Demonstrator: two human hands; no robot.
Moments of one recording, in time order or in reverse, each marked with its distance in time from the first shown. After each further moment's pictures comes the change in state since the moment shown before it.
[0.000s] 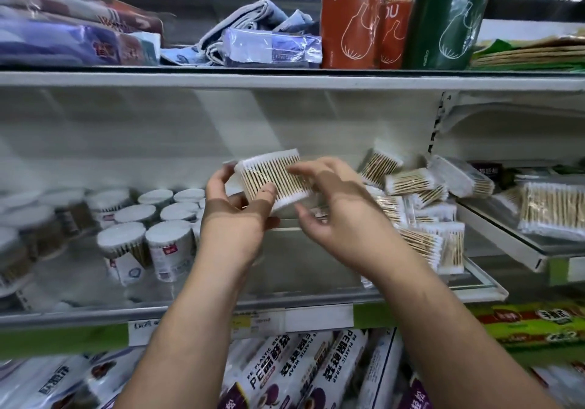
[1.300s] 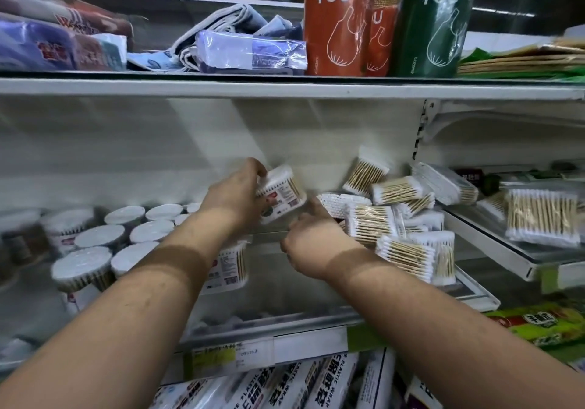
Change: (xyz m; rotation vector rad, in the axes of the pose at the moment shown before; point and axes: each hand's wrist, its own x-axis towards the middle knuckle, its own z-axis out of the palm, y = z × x) left_hand 0.112 -0.021 0.015 1.227 -0.371 0.271; right_hand 0.040 0.029 0.051 -1.037 -0.727 -0.052
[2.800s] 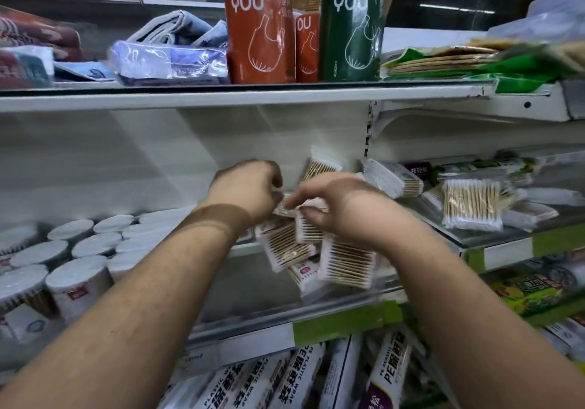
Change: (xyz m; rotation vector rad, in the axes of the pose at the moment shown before) left_hand -0.001 0.091 0.009 0.242 0.036 0.232; right_hand -0.097 0.095 -0.014 0.843 0.286 0.208
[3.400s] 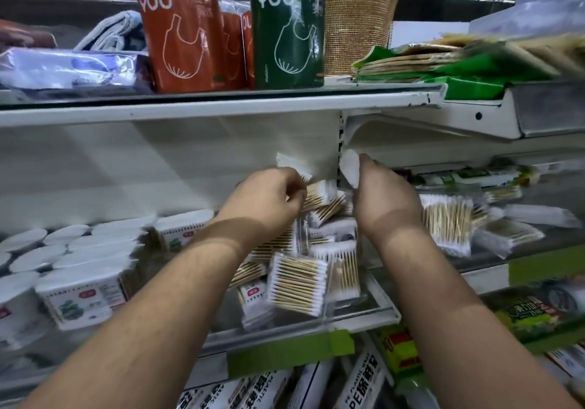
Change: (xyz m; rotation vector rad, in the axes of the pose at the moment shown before) left_hand 0.022 0.092 0.025 -0.261 0.048 0.070; right_hand 0.011 0.124 -0.007 -0.179 0.401 0.402
